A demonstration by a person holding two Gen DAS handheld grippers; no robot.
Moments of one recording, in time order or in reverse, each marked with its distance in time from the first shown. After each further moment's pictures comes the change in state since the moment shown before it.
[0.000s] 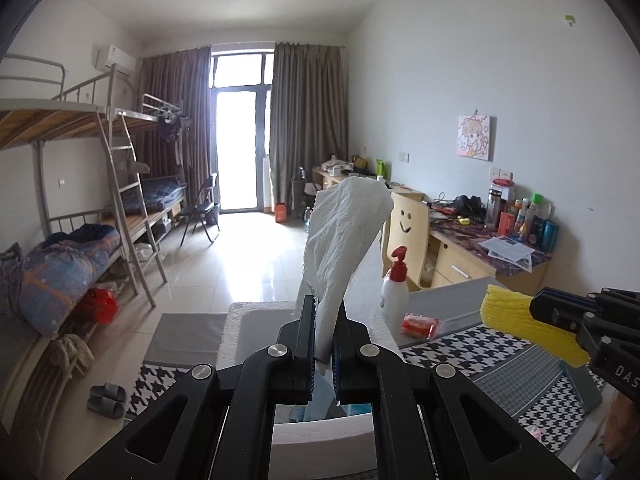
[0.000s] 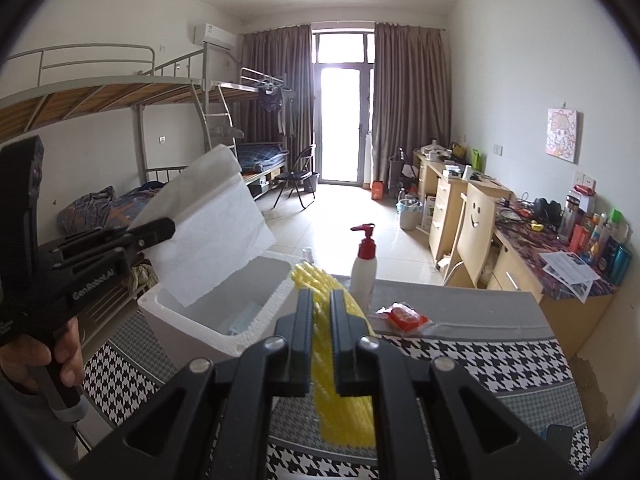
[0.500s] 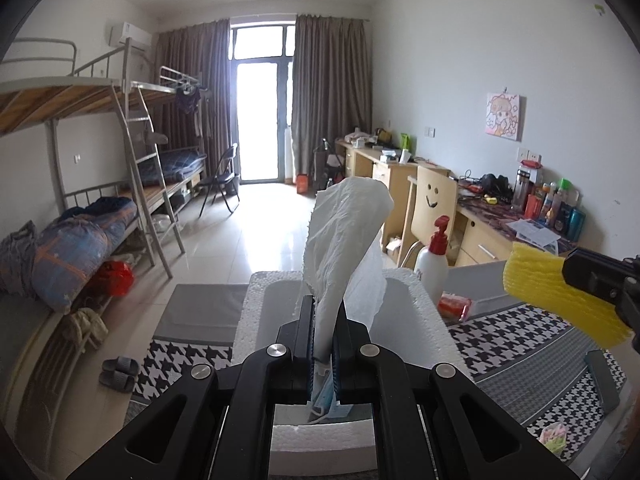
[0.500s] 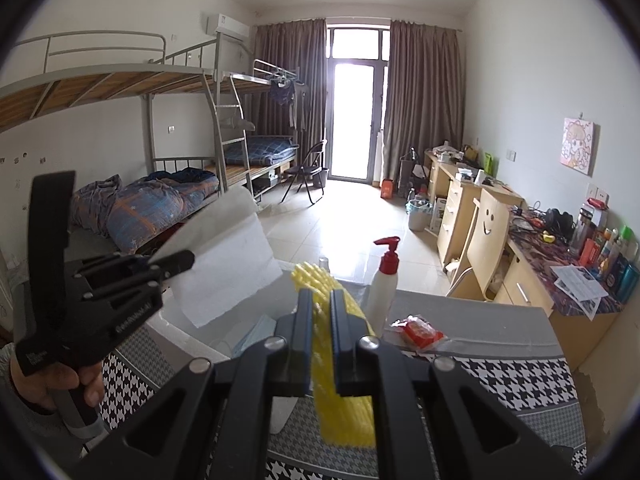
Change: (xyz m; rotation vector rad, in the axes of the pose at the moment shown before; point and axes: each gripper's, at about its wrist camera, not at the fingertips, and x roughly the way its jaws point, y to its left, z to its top) left arm 0.032 0.017 -0.013 -0.033 0.110 0.081; right arm 0.025 0.021 0.016 -0.046 0.022 0.019
